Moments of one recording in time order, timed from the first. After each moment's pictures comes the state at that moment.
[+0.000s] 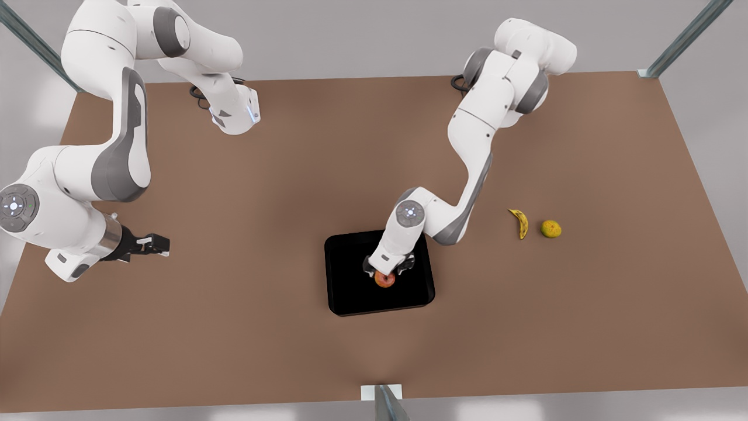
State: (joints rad) left arm -0.62 0.92 -0.05 -1.23 0.04 2.42 -0.78; right arm 0.00 0.40 -0.01 -1.24 0.02 1.58 -0.13
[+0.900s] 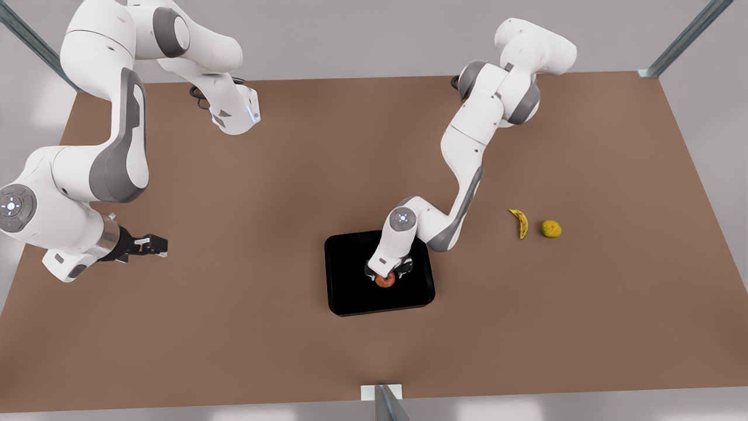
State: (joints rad) left arm -0.62 1.03 -0.05 -1.24 0.16 2.52 -0.86; right arm 0.00 0.40 -0.01 -1.24 0.02 1.59 -0.13
